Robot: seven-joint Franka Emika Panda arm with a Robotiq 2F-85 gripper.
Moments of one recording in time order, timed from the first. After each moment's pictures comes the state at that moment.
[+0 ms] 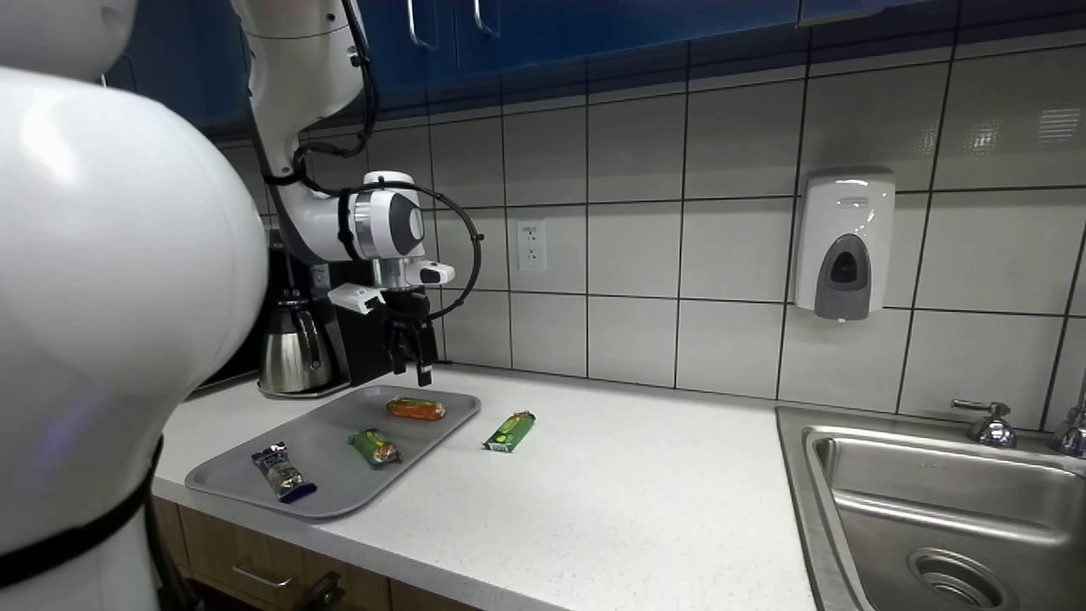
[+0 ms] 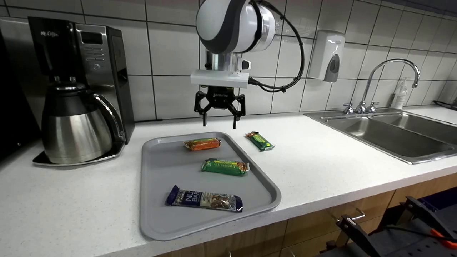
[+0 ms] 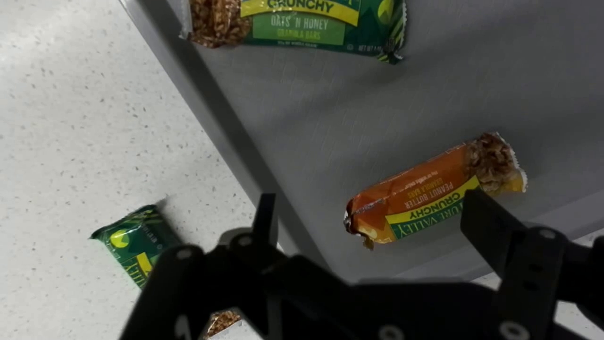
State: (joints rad) arm 0.41 0.42 0.01 -2.03 -0.06 2.49 0.81
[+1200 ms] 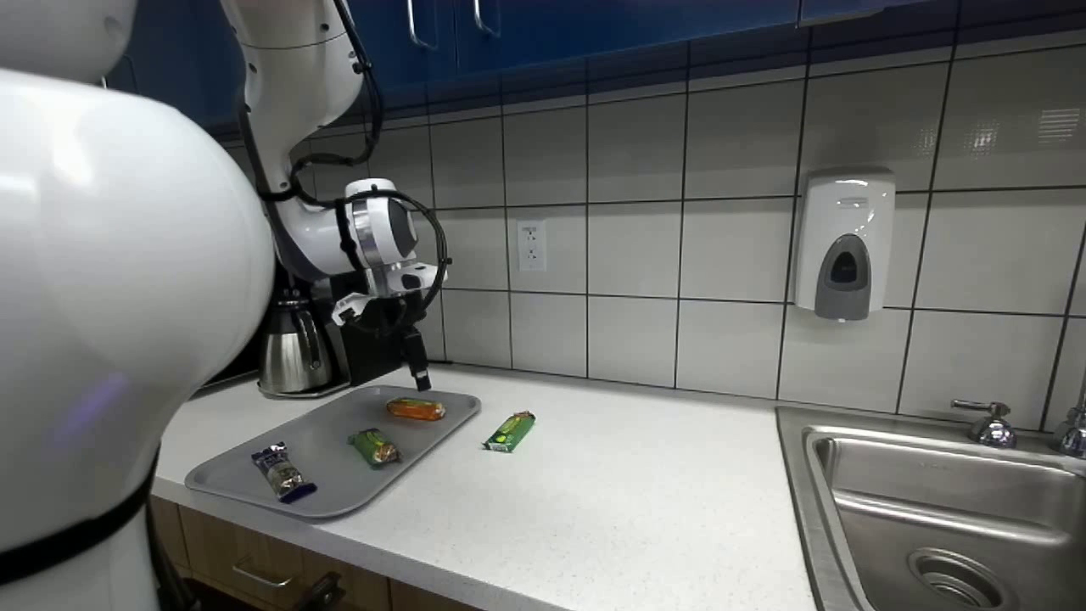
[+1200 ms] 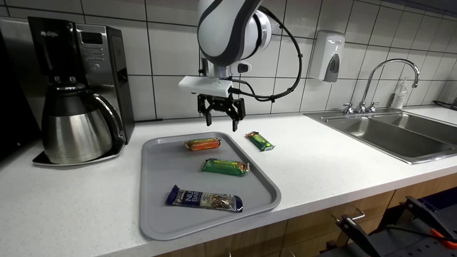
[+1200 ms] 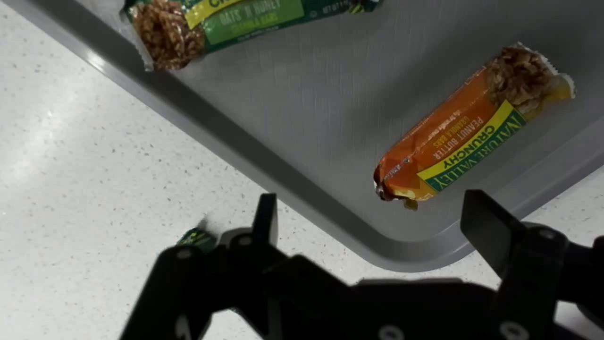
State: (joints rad) arm 0.47 0.45 -0.04 -2.02 -0.26 2.50 1.35
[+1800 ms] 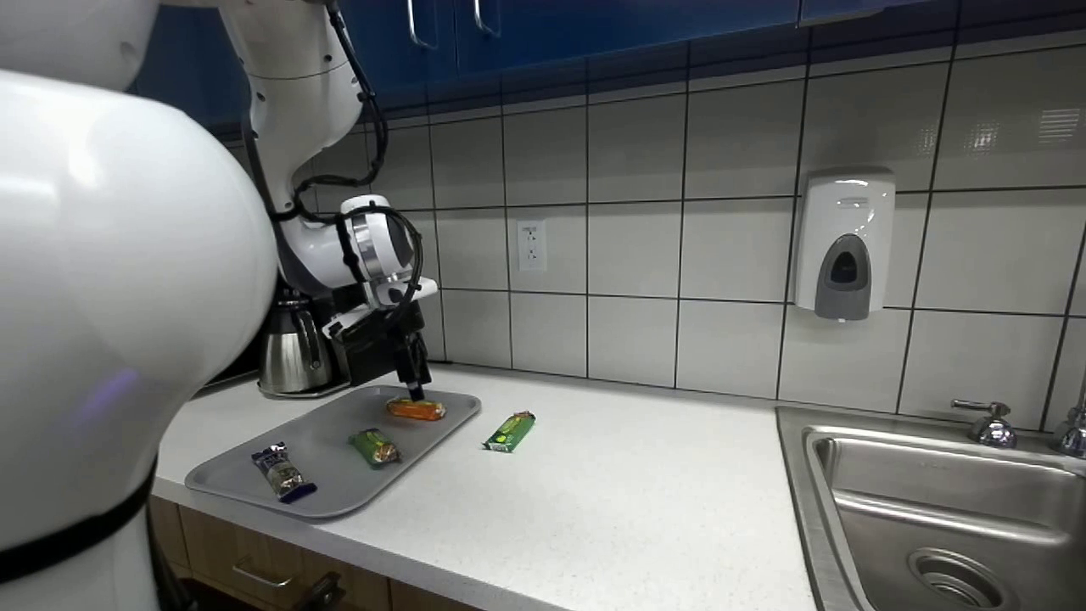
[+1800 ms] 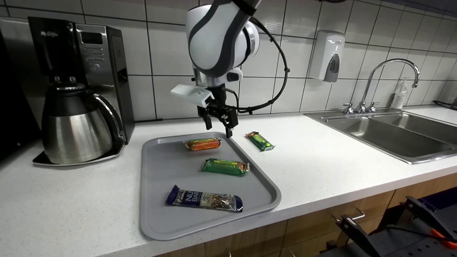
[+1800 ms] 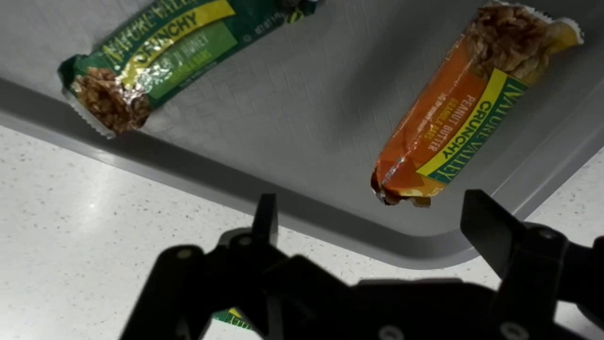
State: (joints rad) arm 0.50 0.54 -0.05 -1.93 -0.31 2.45 1.69
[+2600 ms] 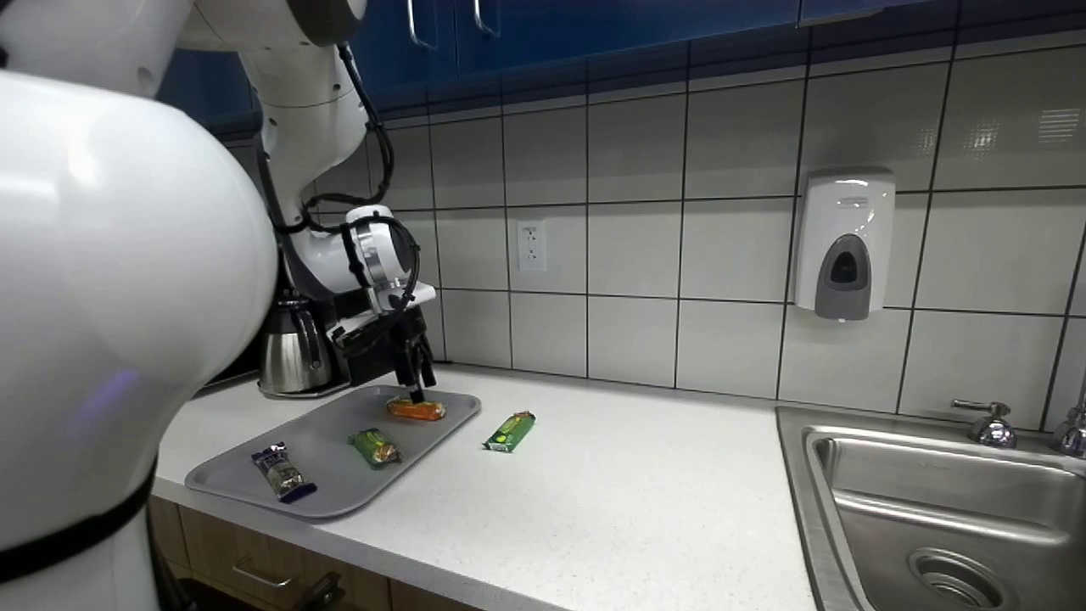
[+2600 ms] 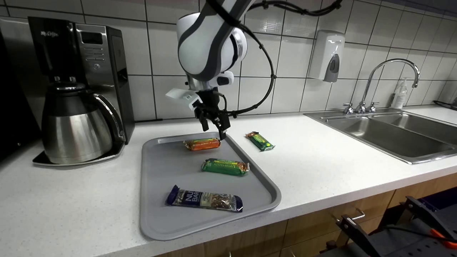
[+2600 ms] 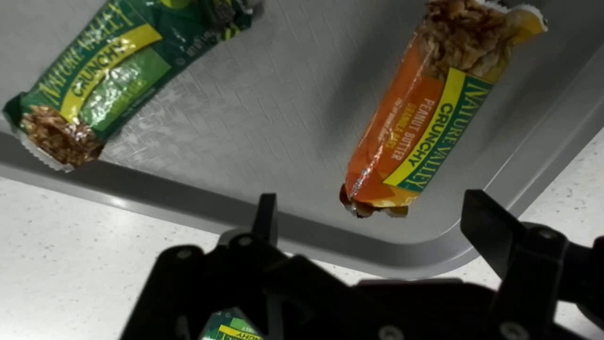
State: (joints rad) arm 0.50 0.63 -0.05 -1.79 -0.31 2.38 1.78
